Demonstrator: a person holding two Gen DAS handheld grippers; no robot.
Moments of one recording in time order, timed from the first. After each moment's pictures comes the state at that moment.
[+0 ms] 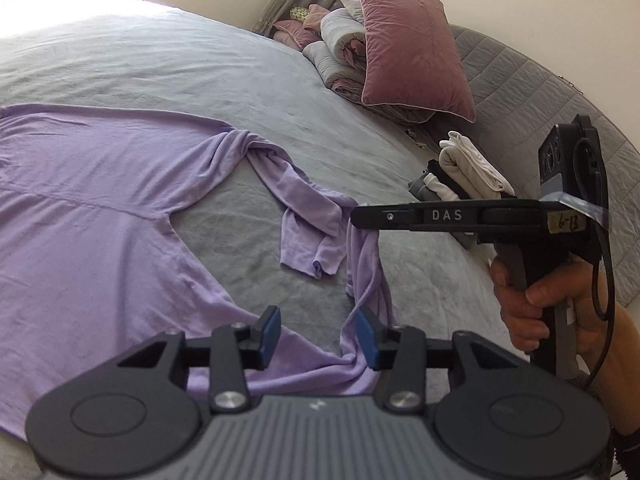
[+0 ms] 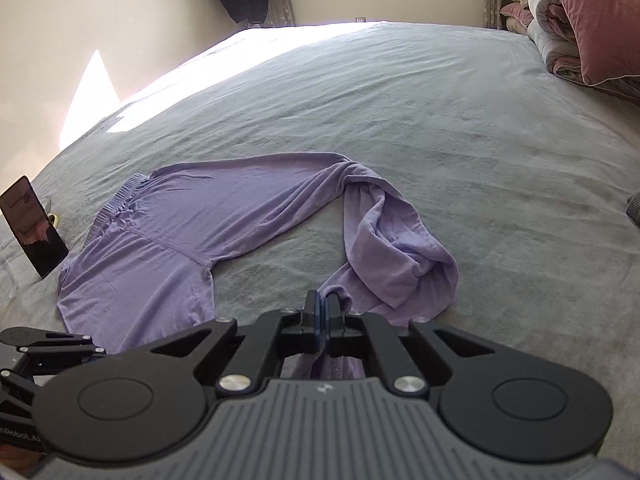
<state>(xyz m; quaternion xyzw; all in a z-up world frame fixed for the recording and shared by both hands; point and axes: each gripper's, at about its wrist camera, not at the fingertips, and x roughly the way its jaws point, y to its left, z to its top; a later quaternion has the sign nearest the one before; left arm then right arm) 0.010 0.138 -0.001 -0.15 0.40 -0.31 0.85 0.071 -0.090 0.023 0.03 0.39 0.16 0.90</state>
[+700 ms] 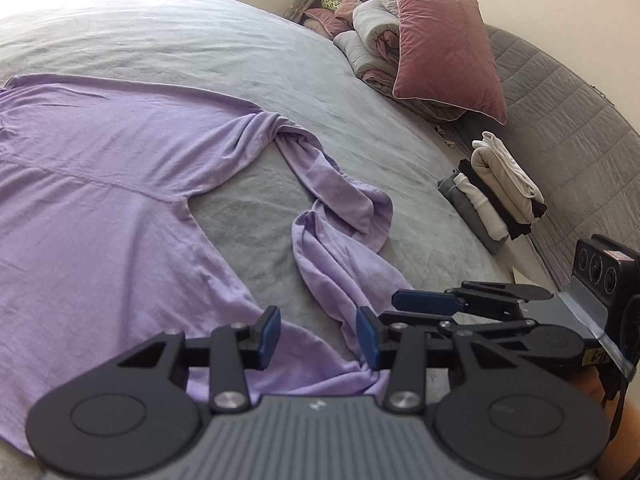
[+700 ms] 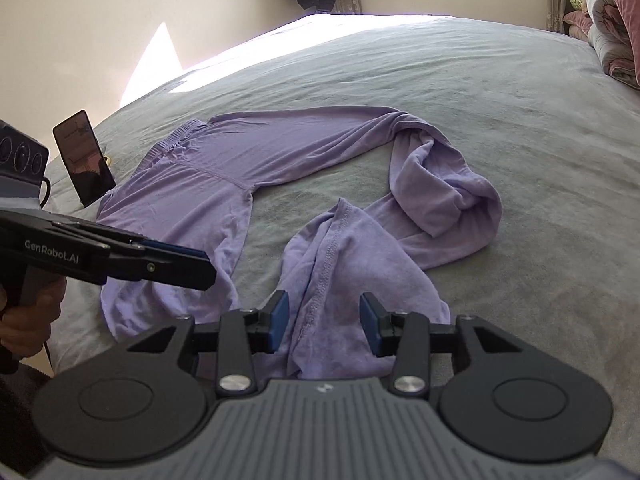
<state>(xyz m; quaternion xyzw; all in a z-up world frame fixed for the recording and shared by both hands) 0.025 0.128 -0.011 -0.16 0.42 -0.28 0.85 0.013 -0.110 -0.022 0.00 0.39 0.27 0.88</state>
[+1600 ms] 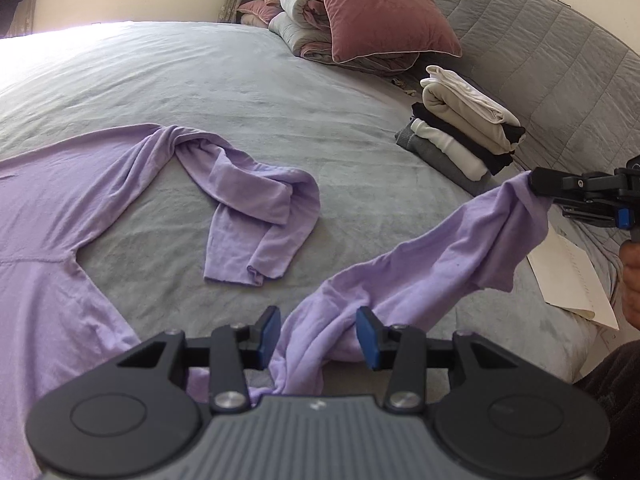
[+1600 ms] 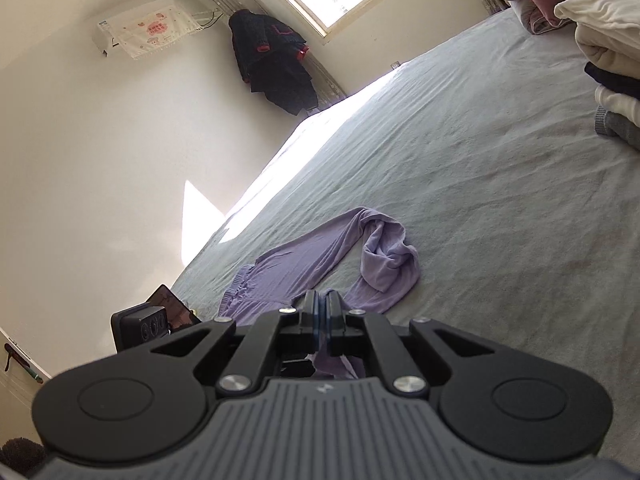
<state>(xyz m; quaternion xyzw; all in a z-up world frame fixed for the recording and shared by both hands) 0.014 0.035 0.003 -0.02 0.40 -0.32 0.86 -0.028 -0.294 0.047 0.29 0.30 0.26 0.87</state>
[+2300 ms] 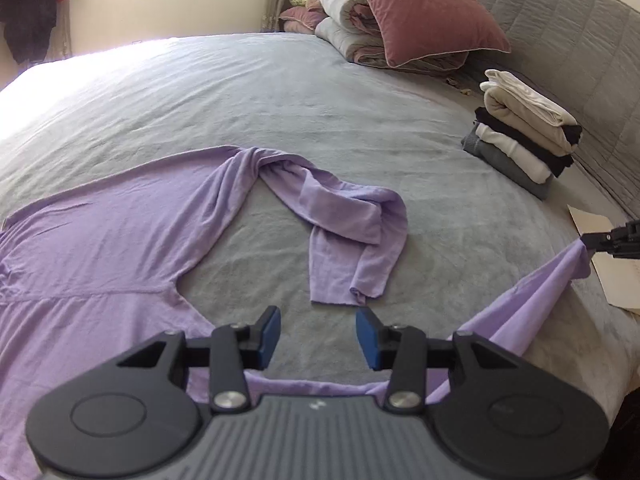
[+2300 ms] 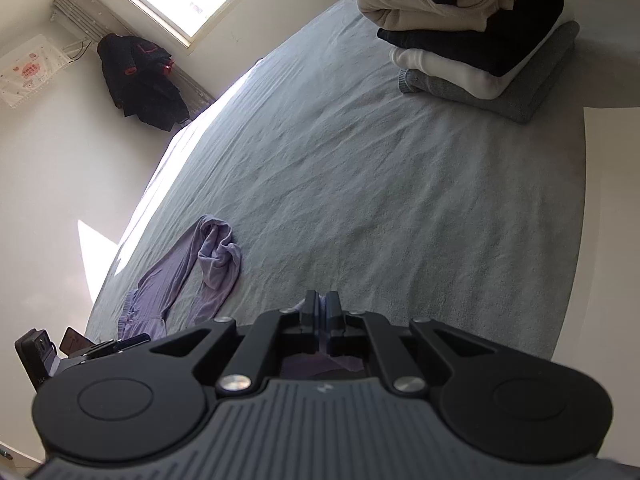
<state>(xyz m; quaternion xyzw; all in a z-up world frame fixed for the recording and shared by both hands) 0.046 0.082 0.014 0.00 0.41 -0.22 0.88 -0.032 -0.384 -0.010 0.31 0.39 0.10 0.86</state>
